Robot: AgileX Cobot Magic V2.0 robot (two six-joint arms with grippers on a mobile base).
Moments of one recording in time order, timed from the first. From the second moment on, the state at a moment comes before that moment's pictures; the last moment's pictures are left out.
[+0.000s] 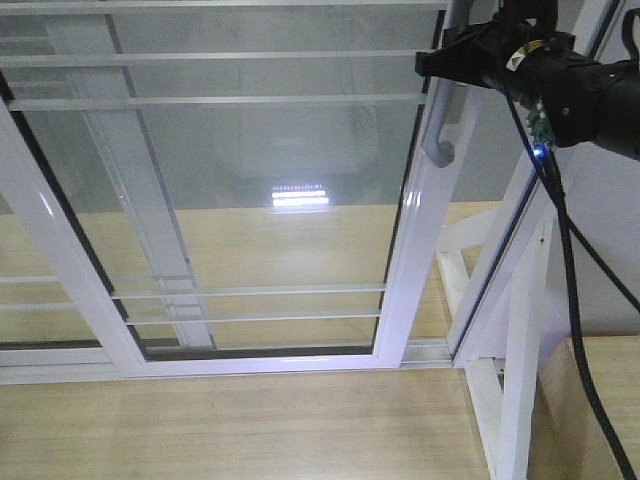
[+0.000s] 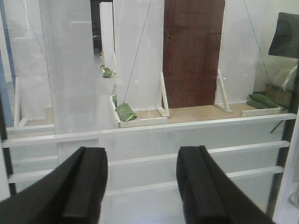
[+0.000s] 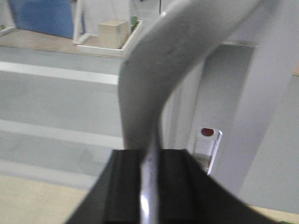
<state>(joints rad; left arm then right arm) -0.18 0.78 -0.66 -0.11 -0.09 0.11 0.24 1.78 -1.25 0.01 -0.18 -0.04</state>
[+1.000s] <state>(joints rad) -0.18 0.92 -0.66 -0.08 -0.13 0.11 0.27 1.27 -0.95 -0.08 -0.02 -0.04</state>
